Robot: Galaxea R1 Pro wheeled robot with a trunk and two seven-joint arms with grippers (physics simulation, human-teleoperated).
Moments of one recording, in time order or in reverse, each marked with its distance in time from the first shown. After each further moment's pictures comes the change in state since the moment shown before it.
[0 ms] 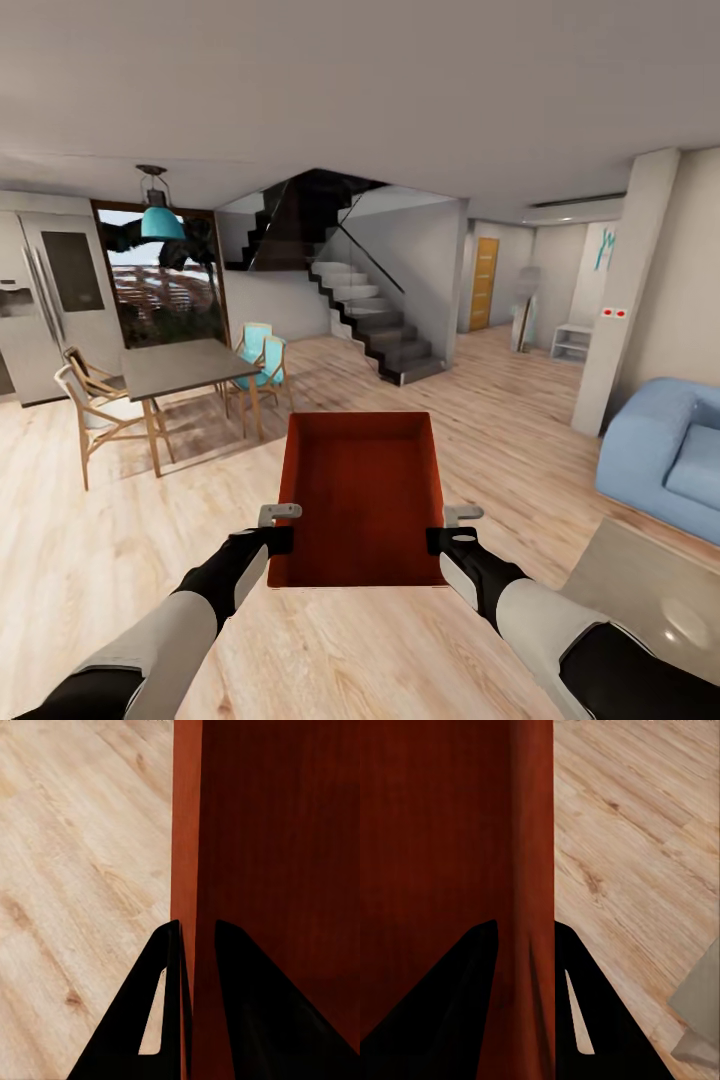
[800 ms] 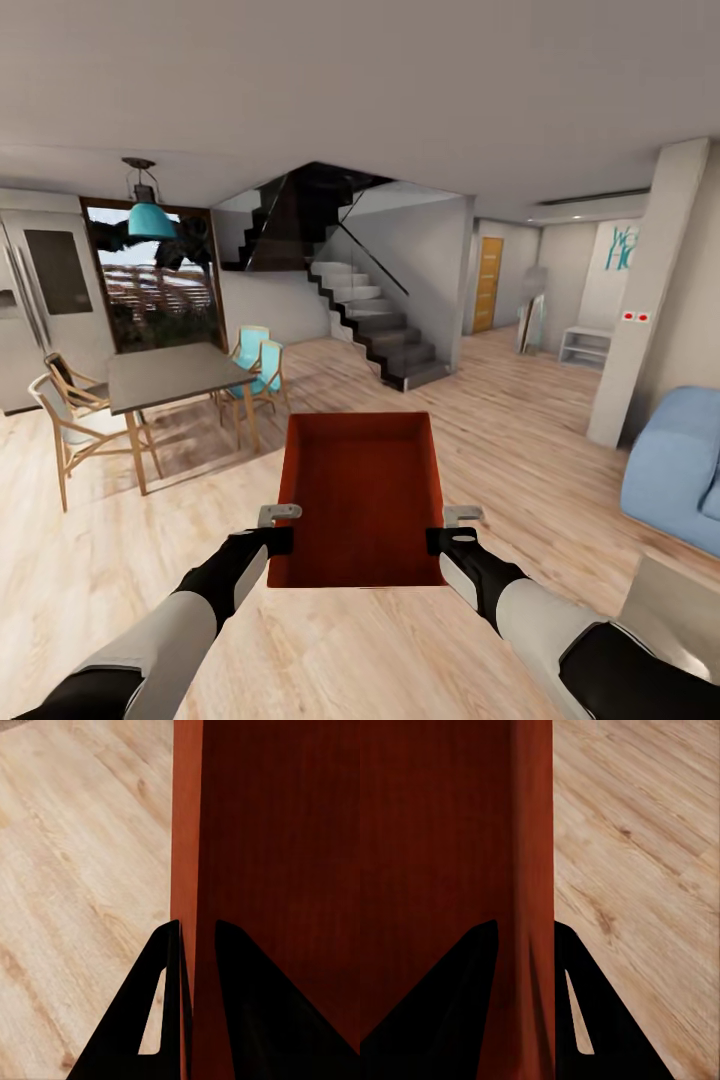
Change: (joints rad) left arm 0.000 0.001 -0.001 0.003 0.004 -0.001 -0.002; right arm 0.000 0.000 0.006 0.001 -0.007 0.000 0.000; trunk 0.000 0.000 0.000
